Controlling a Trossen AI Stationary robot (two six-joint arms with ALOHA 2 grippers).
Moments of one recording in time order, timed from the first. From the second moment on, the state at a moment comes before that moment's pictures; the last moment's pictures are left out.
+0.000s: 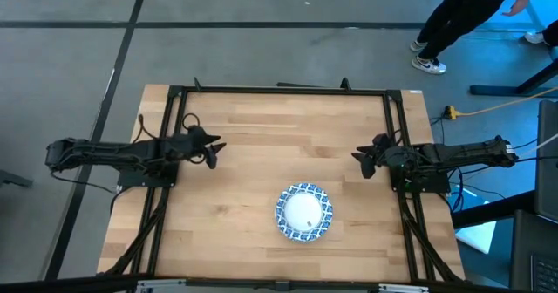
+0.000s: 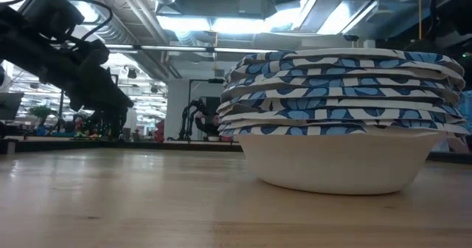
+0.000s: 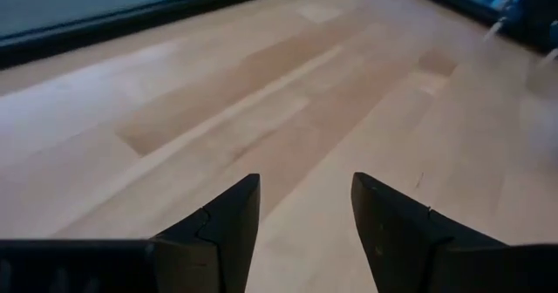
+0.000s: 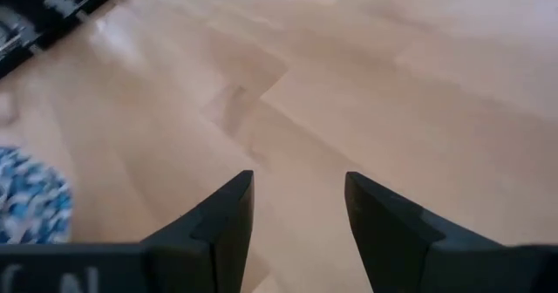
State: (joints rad) left arm 0.16 0.49 0.07 -0.04 -0.38 -0.44; right arm 0.11 0.29 0.17 -0.51 0.49 0.78
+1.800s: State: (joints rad) left arm 0.36 0.31 0.04 -0.01 -0.23 -0.19; right arm -0.34 0.31 0.01 0.12 0.21 0.42
